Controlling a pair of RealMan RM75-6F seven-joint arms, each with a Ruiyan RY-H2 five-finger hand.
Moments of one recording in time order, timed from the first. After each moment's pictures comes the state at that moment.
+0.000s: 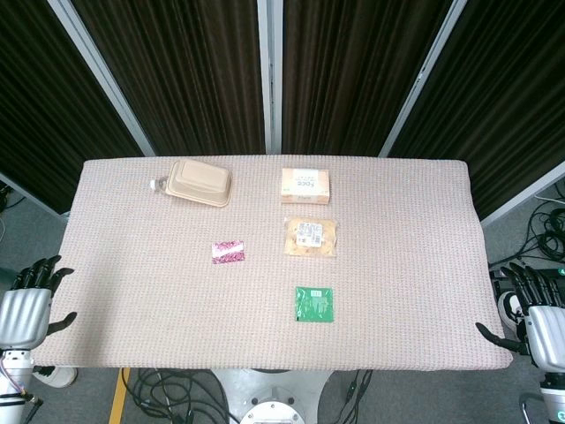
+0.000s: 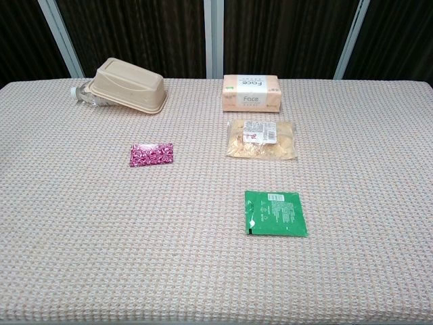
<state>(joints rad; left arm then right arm) -0.08 -1.19 -0.04 -1.61 1.44 1.48 0.23 0.01 -1.07 0.03 -1.59 -1.55 1.55 0.18</state>
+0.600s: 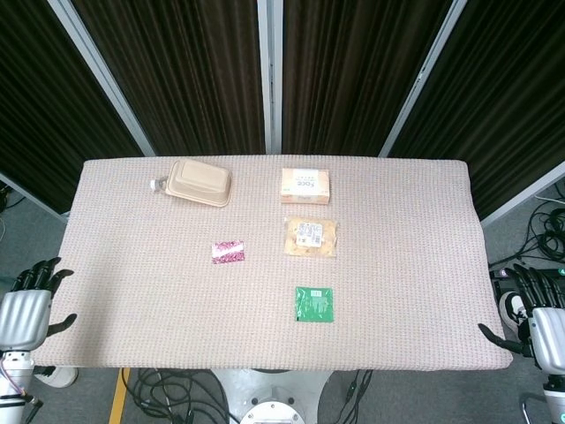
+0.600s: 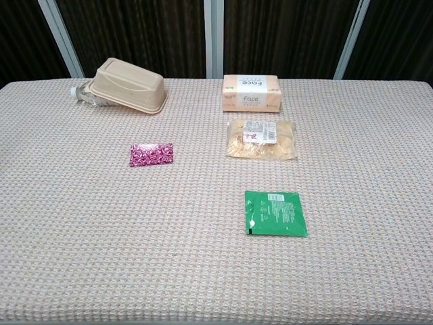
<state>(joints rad) -0.07 -1.19 -0.04 -1.61 1.43 1.48 0.23 0.00 -1.07 0.04 -1.59 -1.55 1.56 0.19</state>
